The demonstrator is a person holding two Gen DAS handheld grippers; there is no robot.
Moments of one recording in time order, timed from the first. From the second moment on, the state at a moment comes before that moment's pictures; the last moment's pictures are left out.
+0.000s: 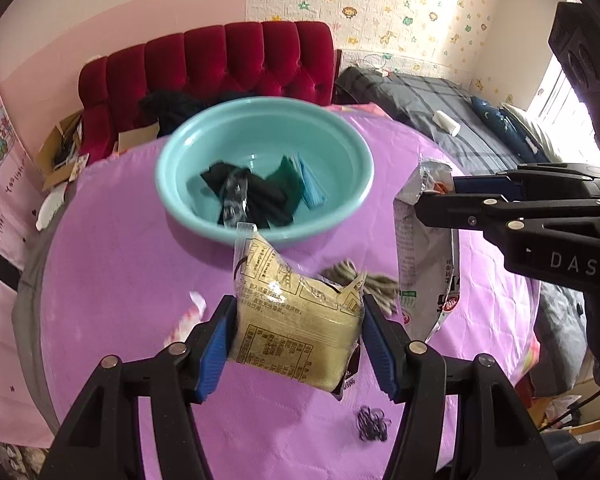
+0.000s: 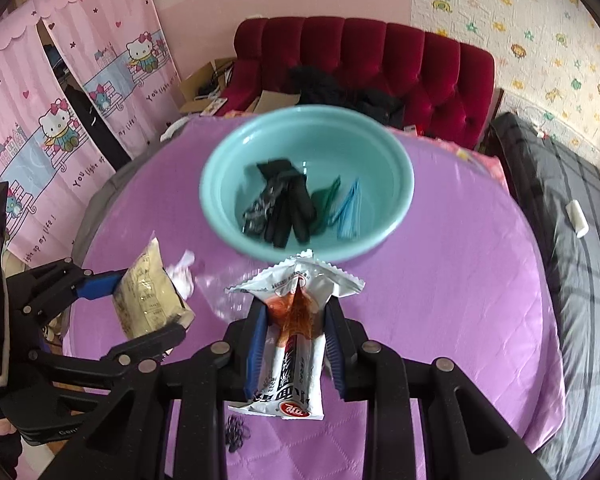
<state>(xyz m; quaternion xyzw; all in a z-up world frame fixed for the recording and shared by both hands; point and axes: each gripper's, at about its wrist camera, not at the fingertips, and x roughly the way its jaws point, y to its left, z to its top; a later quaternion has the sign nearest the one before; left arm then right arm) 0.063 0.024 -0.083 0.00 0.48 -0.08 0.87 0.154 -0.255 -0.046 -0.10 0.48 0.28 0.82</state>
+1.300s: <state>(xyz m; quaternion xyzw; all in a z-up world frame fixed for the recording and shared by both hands) 0.241 0.055 -0.121 0.03 0.50 -0.06 0.86 0.345 -0.169 -0.094 -0.09 0.53 0.23 0.81</state>
